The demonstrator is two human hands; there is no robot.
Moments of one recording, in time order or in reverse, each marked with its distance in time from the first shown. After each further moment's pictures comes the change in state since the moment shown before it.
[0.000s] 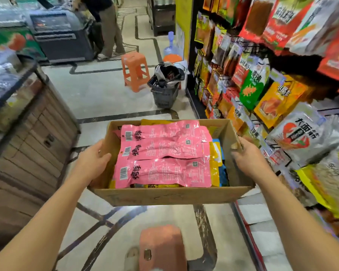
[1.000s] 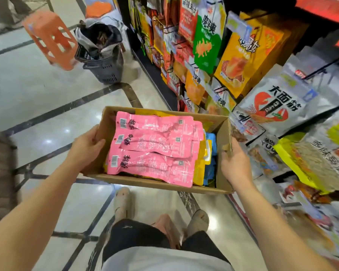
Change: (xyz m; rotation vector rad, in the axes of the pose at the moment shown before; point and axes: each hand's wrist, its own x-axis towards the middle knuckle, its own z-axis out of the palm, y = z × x) left_hand 0.226 0.162 0.183 0.060 -0.296 0.332; right_hand 0.132 0.145 0.038 0.142 0.228 0.461
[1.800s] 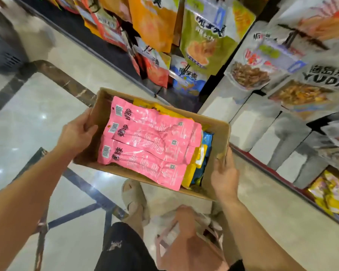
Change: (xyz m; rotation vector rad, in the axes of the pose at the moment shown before) left_hand 0.314 -0.077 0.245 0.158 -0.386 0.242; right_hand 0.076 0.129 0.289 0.290 0.371 0.520
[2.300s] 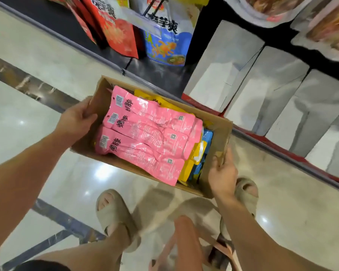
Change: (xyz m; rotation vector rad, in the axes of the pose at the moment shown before) left_hand 0.146 -0.025 0.223 -0.029 -0.142 0.146; right_hand 0.110 0.193 0.115 -0.002 0.103 0.133
